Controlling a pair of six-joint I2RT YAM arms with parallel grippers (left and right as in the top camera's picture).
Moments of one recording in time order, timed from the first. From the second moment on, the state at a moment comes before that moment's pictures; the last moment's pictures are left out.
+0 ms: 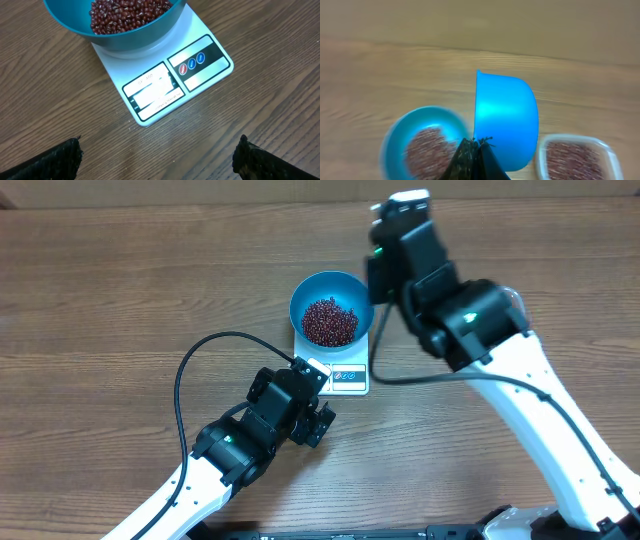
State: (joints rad) left arm -0.71 1.13 0.72 -0.45 -0.18 -0.04; right arm 0.53 1.58 1.75 -0.91 0.43 0.30
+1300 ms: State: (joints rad) left arm -0.71 1.13 0.72 -0.45 -0.18 -0.04; right arm 0.18 1.80 1.69 -1.14 0.50 0.33
